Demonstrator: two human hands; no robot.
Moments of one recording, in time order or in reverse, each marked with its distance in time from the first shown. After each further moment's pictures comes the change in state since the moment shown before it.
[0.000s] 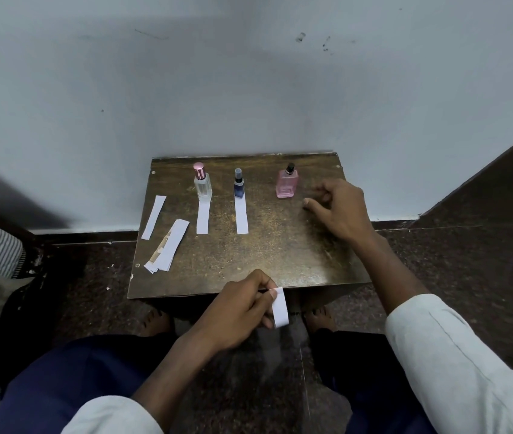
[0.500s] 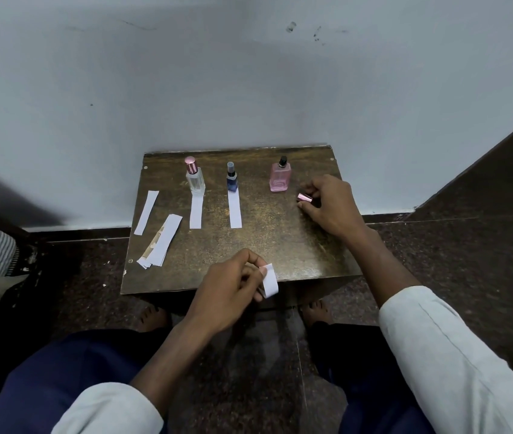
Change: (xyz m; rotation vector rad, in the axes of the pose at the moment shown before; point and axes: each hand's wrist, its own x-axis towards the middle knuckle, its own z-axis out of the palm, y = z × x) left_hand 0.009 0.005 -0.003 0.004 0.233 0.067; right_hand -0.002 0.006 0.007 -0.101 -0.084 -0.037
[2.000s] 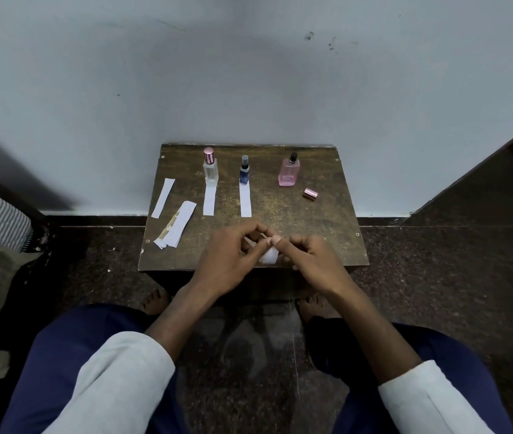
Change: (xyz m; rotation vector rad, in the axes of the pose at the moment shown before) left_hand 0.007 0.003 -0.023 0.083 0.174 0.224; right_hand -0.127 -0.108 -0.016 0.716 -0.279 0.277
